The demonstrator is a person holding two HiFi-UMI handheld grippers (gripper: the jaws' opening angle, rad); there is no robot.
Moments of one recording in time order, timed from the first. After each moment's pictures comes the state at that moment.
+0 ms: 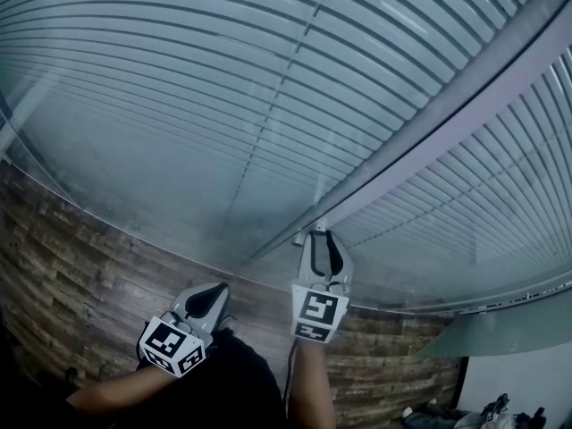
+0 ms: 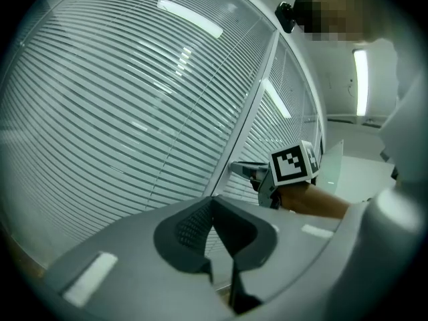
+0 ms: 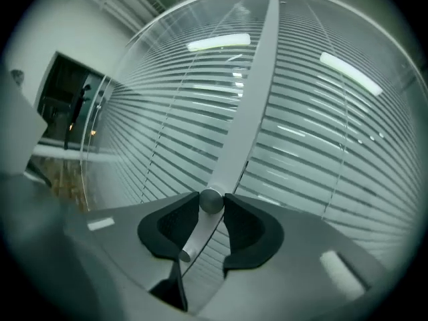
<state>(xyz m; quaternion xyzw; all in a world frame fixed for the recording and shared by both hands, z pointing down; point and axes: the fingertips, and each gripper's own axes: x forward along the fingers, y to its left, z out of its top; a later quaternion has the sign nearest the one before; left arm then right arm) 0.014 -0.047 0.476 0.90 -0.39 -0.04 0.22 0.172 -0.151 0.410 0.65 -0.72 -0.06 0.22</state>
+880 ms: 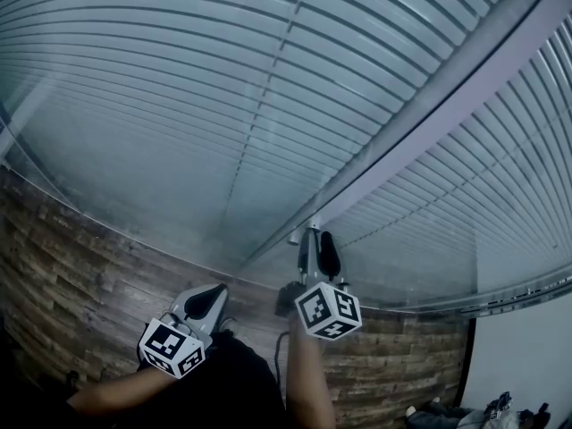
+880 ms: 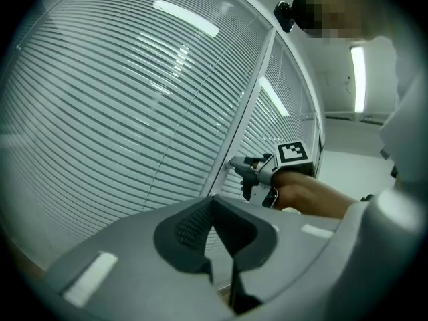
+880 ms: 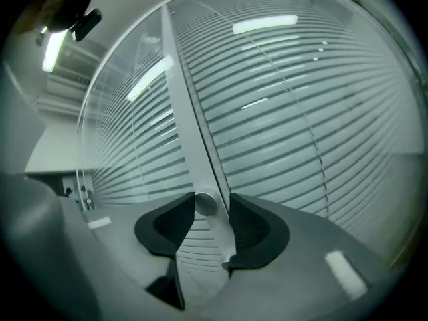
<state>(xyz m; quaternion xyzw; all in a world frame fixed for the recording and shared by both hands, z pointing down) 0.022 -0.042 0.474 0.90 -0.38 -0.03 0.21 0.193 -0.147 0.408 0.65 -0.73 0.17 -0.08</state>
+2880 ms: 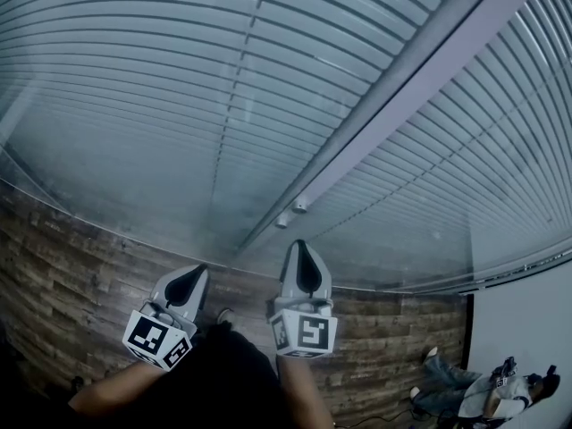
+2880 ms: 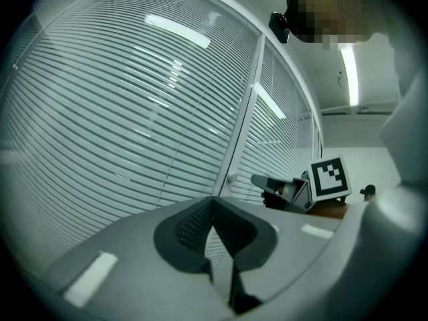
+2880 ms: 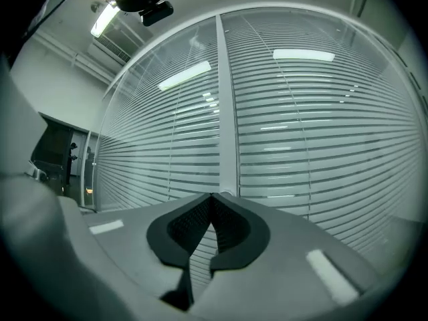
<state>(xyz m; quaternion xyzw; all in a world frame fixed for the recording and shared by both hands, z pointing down) 0.000 -0.049 0.445 0.90 -0.40 -0.05 0.16 0.160 -0.083 0.392 0.66 -0.75 0.00 0.01</state>
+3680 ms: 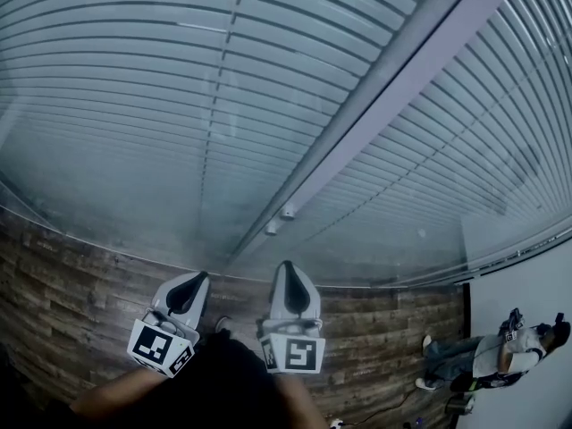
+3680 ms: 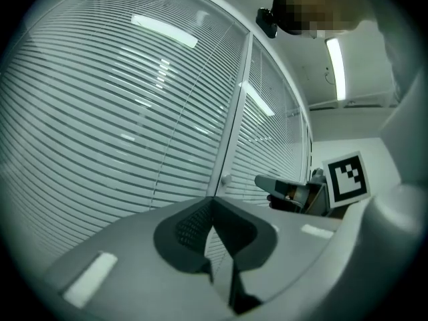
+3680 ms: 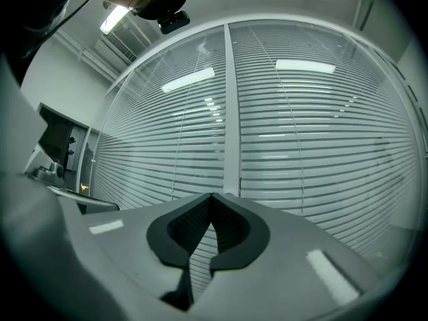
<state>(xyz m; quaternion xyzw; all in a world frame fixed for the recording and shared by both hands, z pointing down) 0.016 -0.061 0.436 0.92 -0.38 -0.04 0.12 0.153 -0.061 0.391 0.67 -0.74 -0.03 0.01</state>
